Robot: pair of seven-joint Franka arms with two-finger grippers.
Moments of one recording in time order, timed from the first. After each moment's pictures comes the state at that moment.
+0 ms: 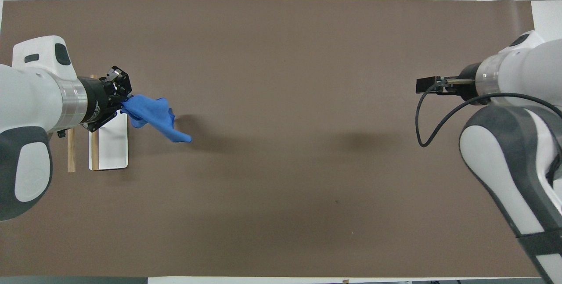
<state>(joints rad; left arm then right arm) -0.18 -0.15 -0.06 -2.01 -0.04 2.11 -0.95 -0.02 -0.02 0.06 -1.92 0.06 2.01 0.10</state>
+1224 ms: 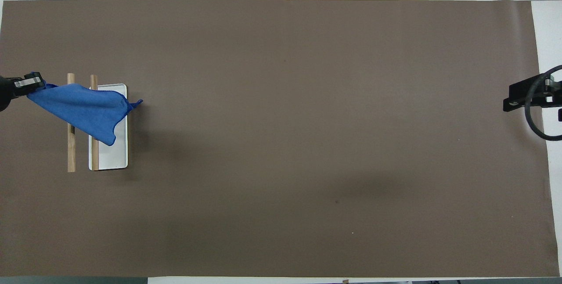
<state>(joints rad) 0.12 -0.13 -0.05 -2.06 0.04 2.31 -0.18 -0.11 -0.02 0.07 -1.53 0.02 1.42 0.18</state>
